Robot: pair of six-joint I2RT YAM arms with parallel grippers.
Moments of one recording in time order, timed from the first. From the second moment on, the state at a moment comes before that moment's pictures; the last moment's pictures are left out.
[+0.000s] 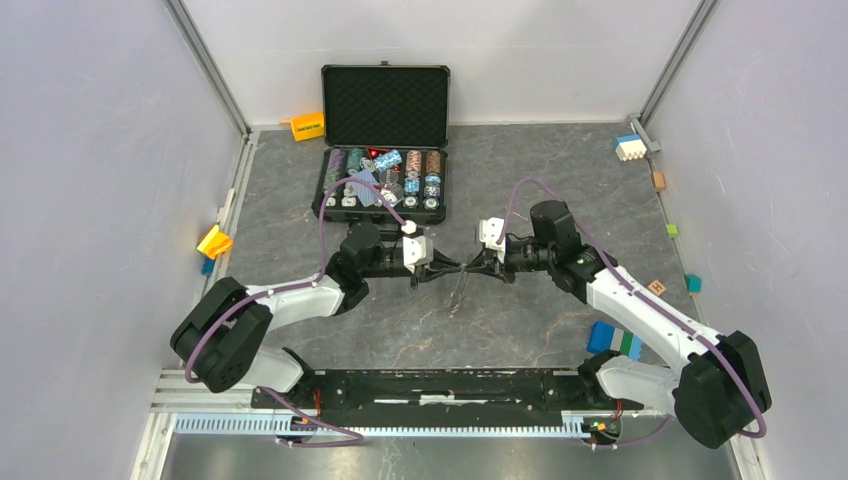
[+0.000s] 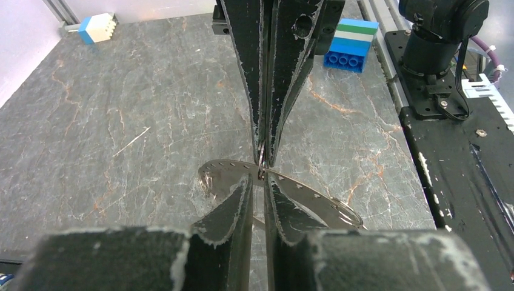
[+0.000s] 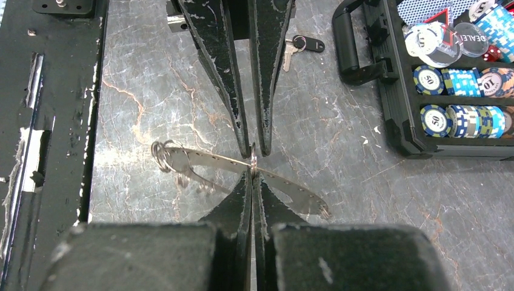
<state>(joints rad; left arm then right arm) -0.68 1.41 0.55 0.79 0.81 0.23 0.52 1.13 0.72 -0.16 -0.83 -0.59</state>
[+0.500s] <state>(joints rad) -0.69 1.41 0.56 0.75 0.81 0.23 0.53 1.14 0.72 -0.16 -0.83 -0.60</state>
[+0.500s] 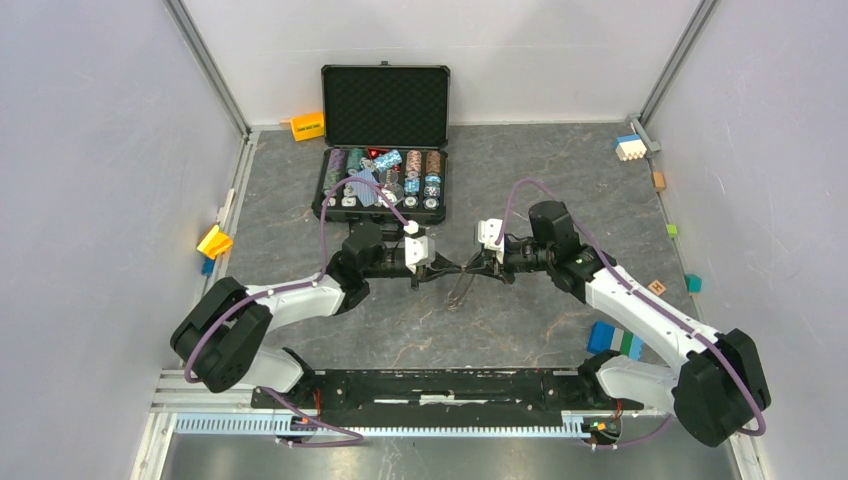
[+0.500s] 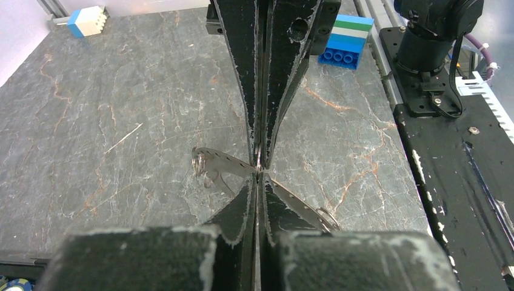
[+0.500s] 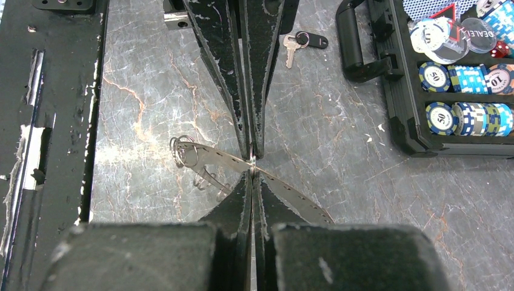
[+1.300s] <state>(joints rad) -0.69 1.33 0.66 0.39 0.79 0.44 0.54 1.15 0.72 -0.17 -0.82 -0.61</state>
